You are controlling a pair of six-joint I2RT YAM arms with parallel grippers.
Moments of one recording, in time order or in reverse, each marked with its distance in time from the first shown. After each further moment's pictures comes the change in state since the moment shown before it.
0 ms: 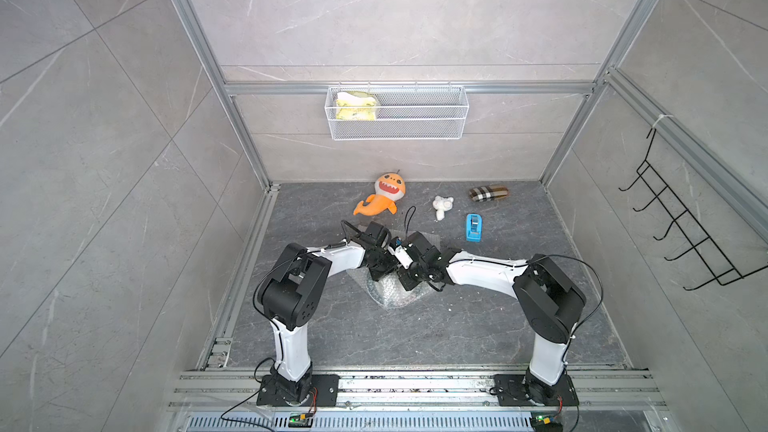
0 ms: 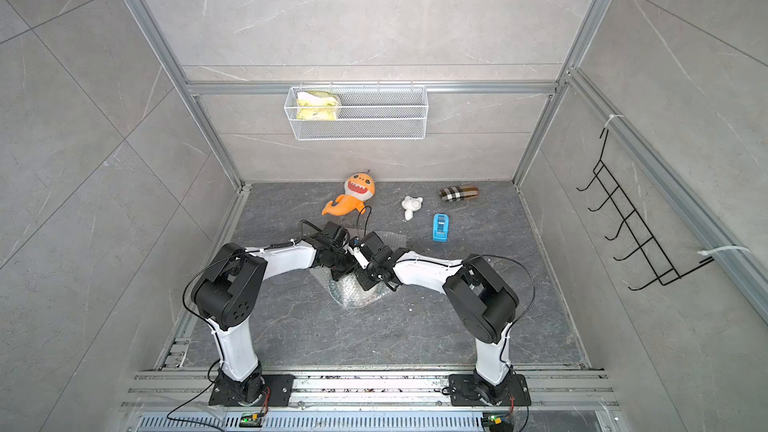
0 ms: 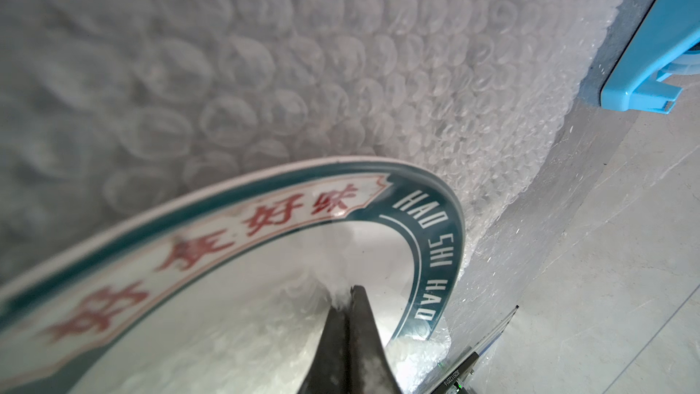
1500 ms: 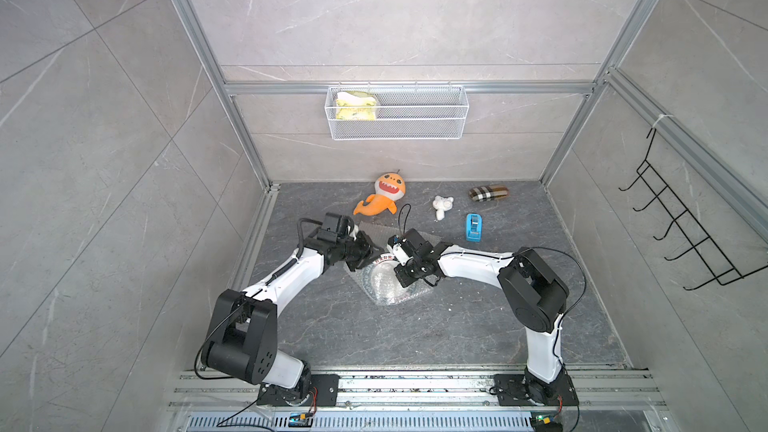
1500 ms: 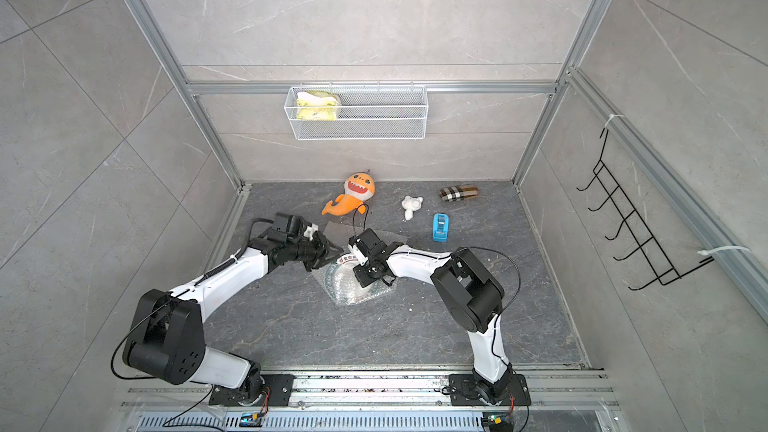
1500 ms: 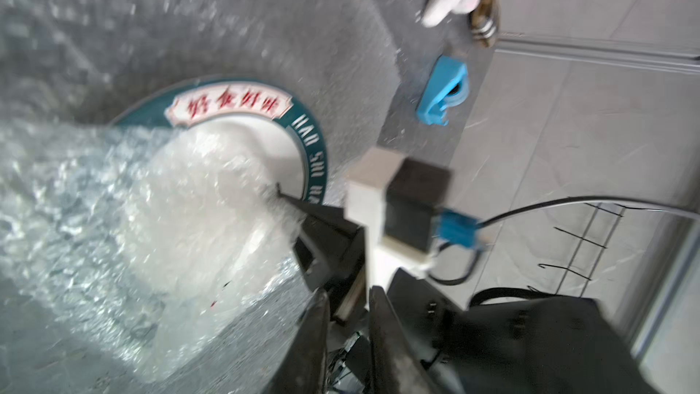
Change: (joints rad) left arm 0.183 -0.428 -0.204 -0.022 0.167 -0.128; right arm -0.016 0.096 0.100 -0.082 -0.021 0.034
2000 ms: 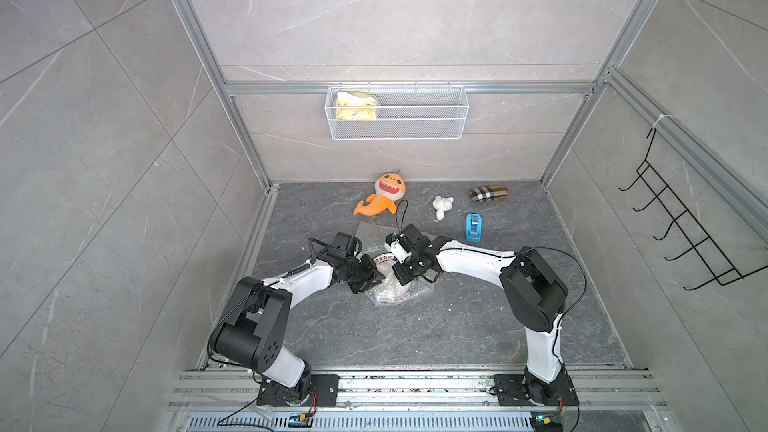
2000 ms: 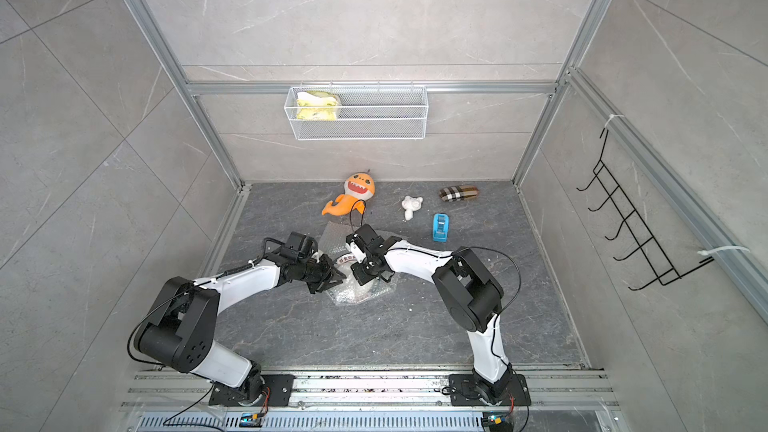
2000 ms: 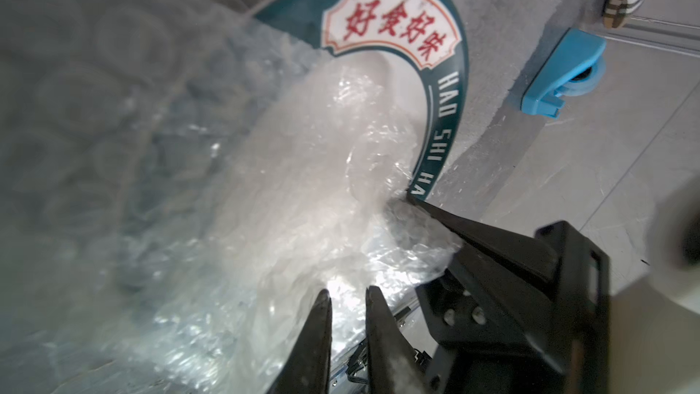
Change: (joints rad) left arm -0.040 0.076 -0.104 0.047 -0.055 -0.013; right arm 0.000 0.005 0.092 -0.112 -0.044 -0.012
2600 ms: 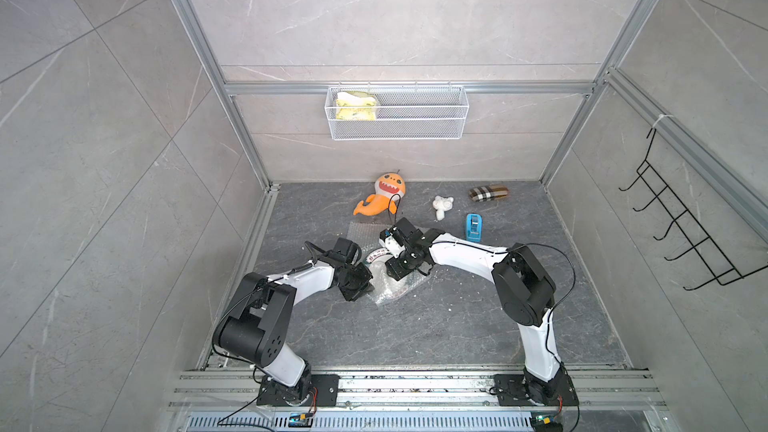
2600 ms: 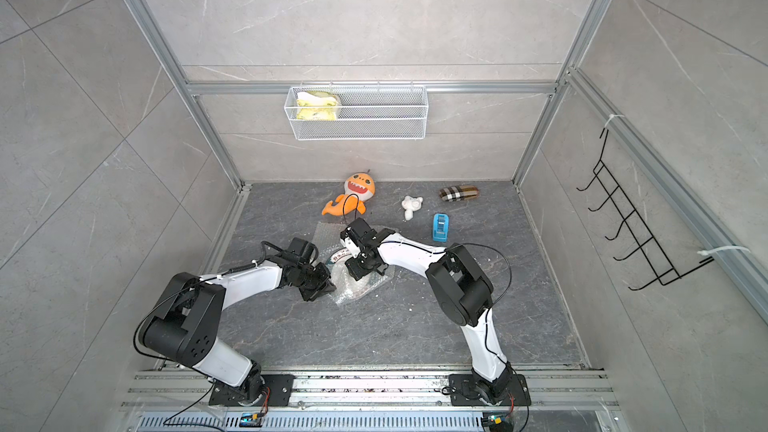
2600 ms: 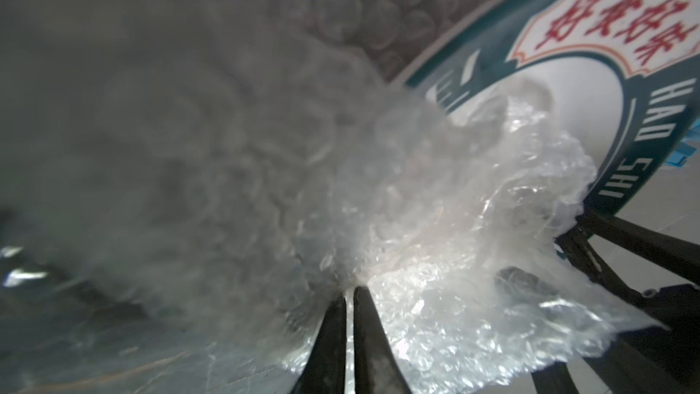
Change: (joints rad) left arm 0.002 0.040 -0.022 -0.071 -0.157 0.071; right arm 0.000 0.067 0.139 -0.106 0.045 -0.042
